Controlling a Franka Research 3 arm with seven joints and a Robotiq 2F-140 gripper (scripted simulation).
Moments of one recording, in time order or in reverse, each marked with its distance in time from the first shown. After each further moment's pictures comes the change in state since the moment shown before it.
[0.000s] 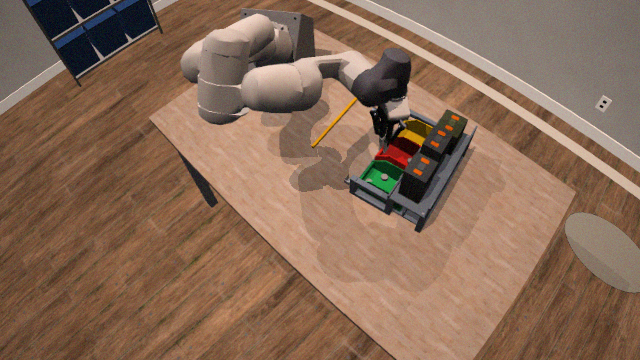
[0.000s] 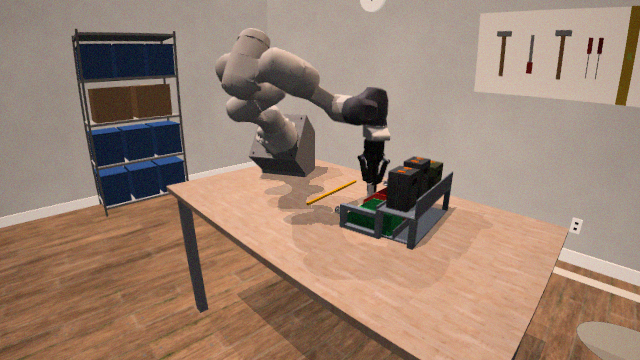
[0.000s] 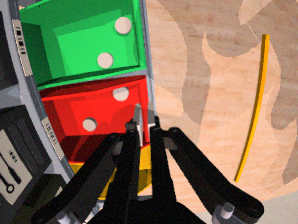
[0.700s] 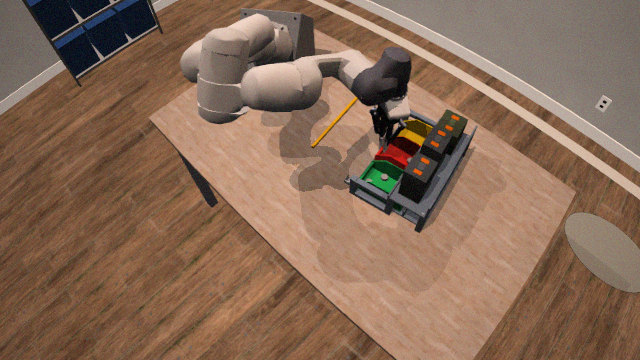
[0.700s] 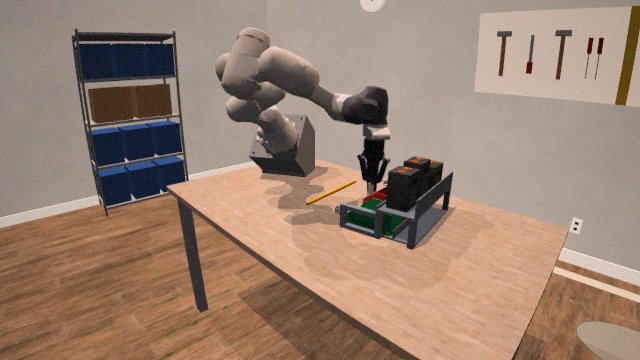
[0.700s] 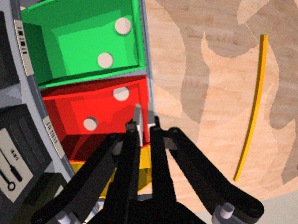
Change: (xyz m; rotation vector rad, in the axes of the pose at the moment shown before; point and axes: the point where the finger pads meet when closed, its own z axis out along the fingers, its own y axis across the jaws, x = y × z) arm 0.000 0.001 -0.003 -0.002 0.001 -0.001
